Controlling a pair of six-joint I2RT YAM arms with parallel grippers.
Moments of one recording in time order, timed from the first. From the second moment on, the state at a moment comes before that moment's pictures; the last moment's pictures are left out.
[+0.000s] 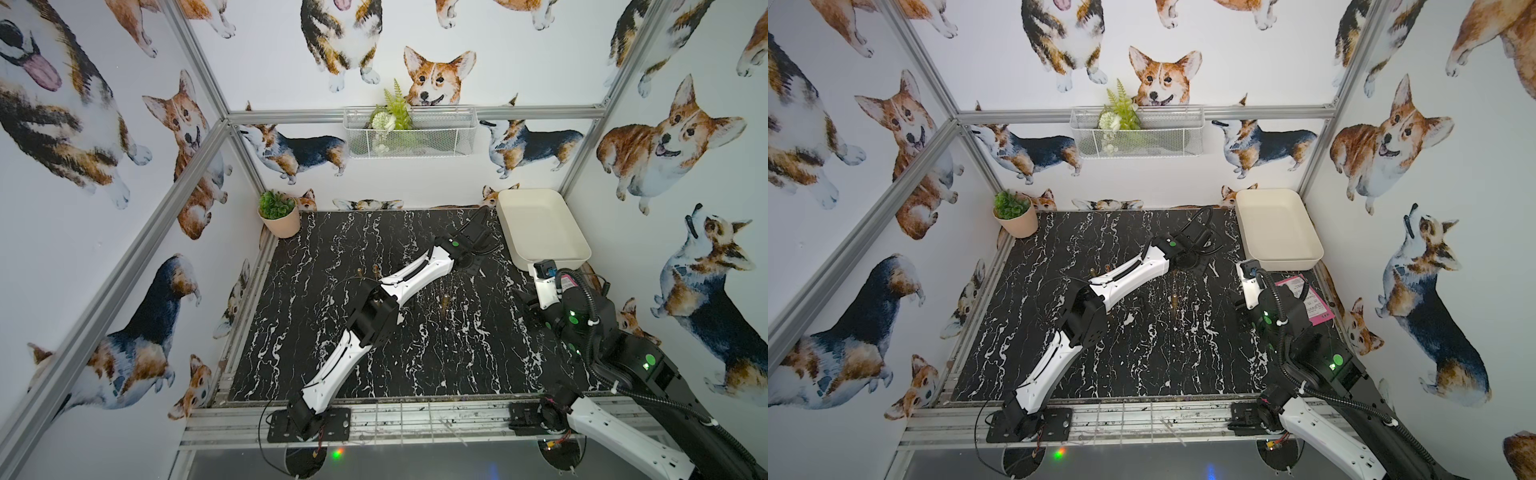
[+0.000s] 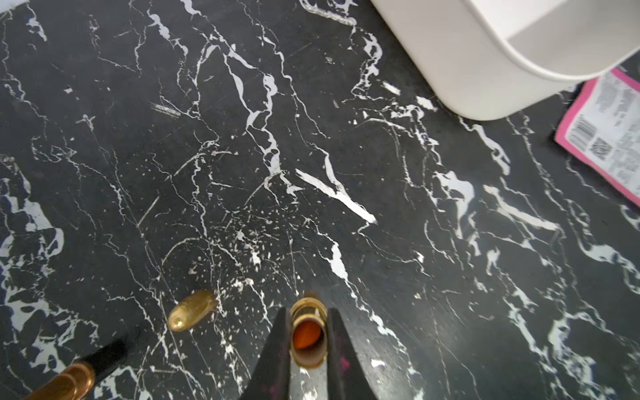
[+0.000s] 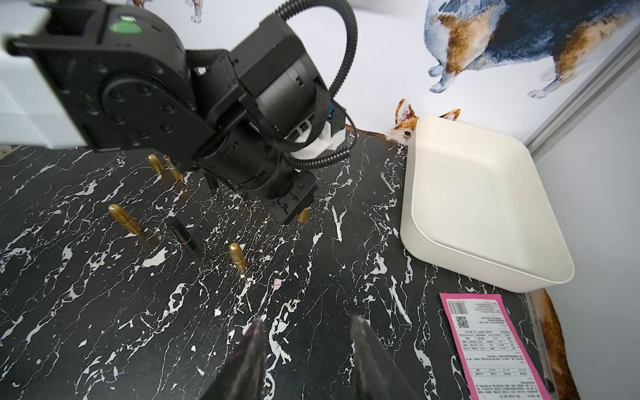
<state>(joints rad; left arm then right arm) -0.89 2.47 2.34 -0.82 -0.13 -0.27 0.70 0.61 0.93 -0.81 0.32 0.10</state>
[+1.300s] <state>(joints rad) -0.84 2.47 2.16 -0.66 -0.14 -0.34 0.70 0.61 0.89 -0.81 0.33 0.11</state>
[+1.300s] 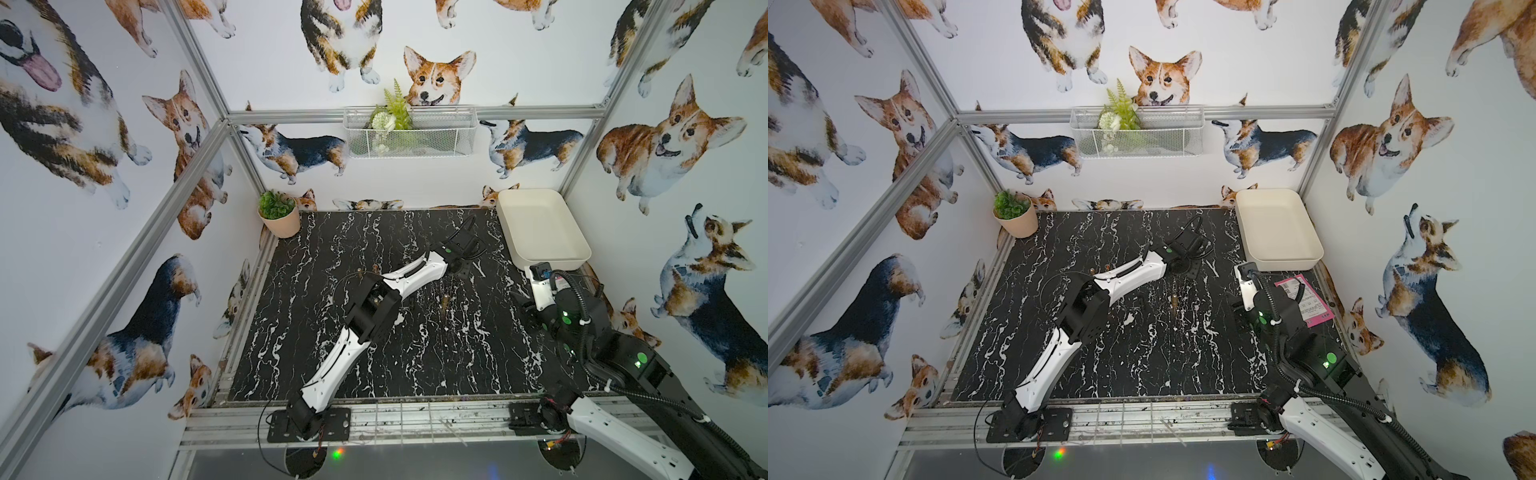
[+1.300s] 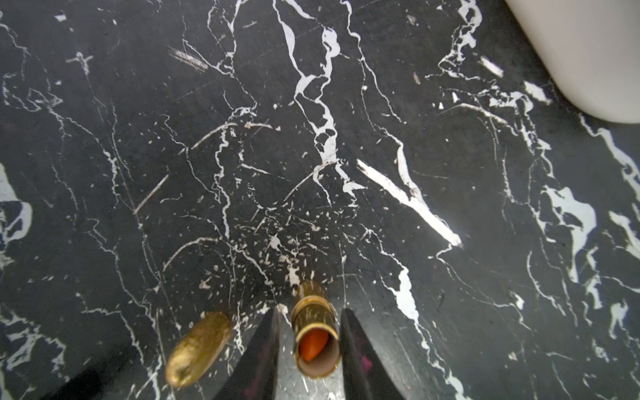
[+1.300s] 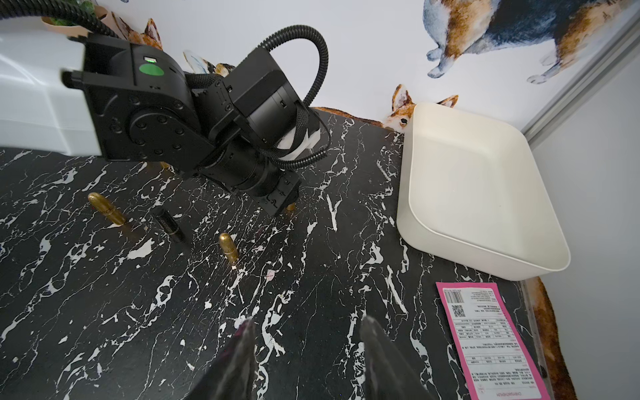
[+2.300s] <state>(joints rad) -0.71 1.99 2.00 -0.84 0.04 -0.37 0.70 0.85 1.05 -0.79 0.20 0.12</state>
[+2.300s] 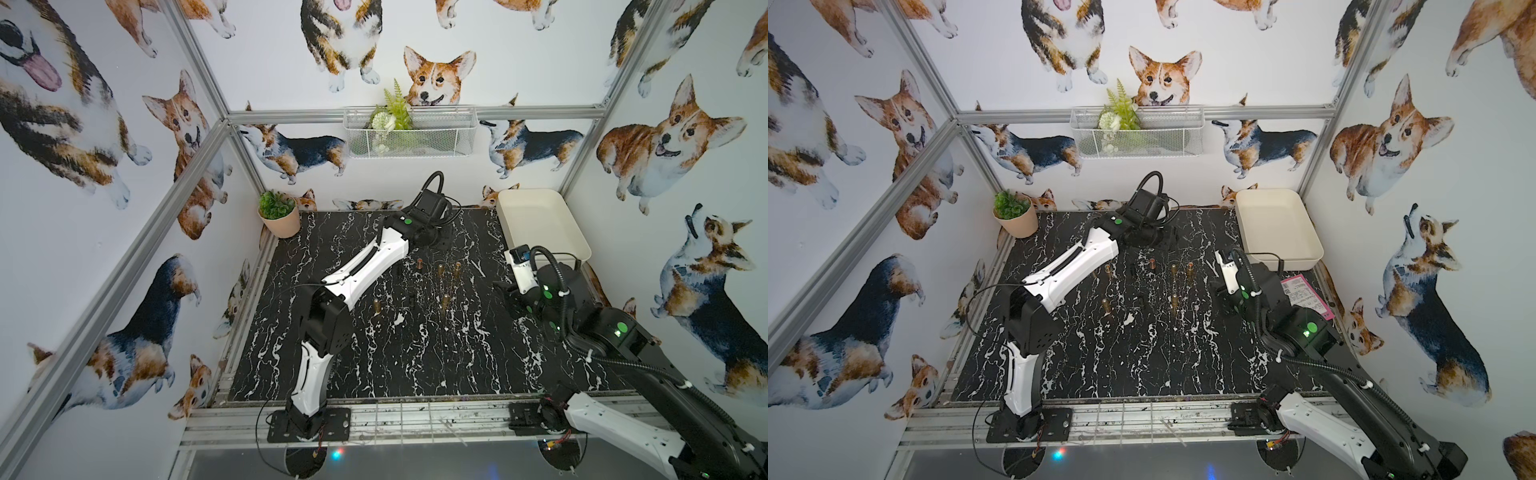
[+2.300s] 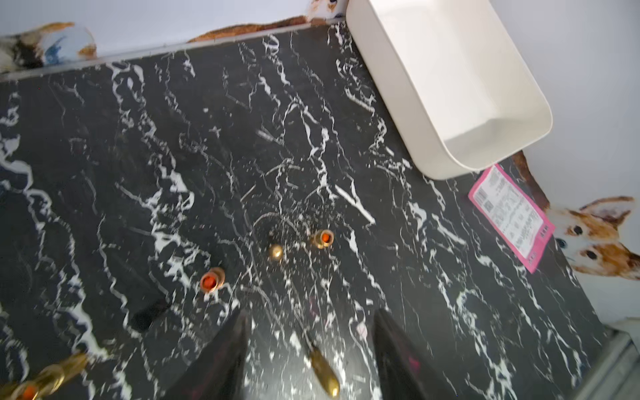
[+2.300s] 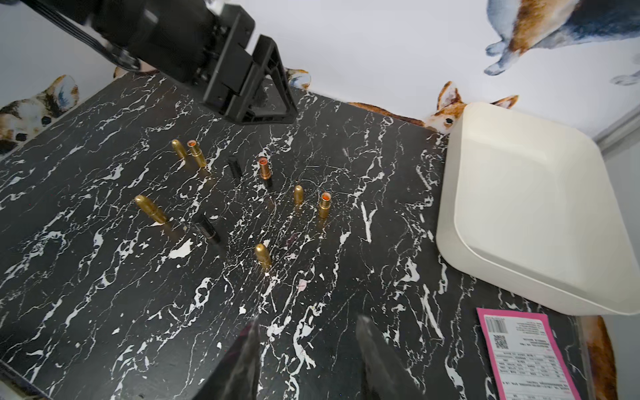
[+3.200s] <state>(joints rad) -0.50 1.61 1.33 -1.07 0.13 -0.33 0.84 1.18 1.08 -0.54 0.07 0.19</state>
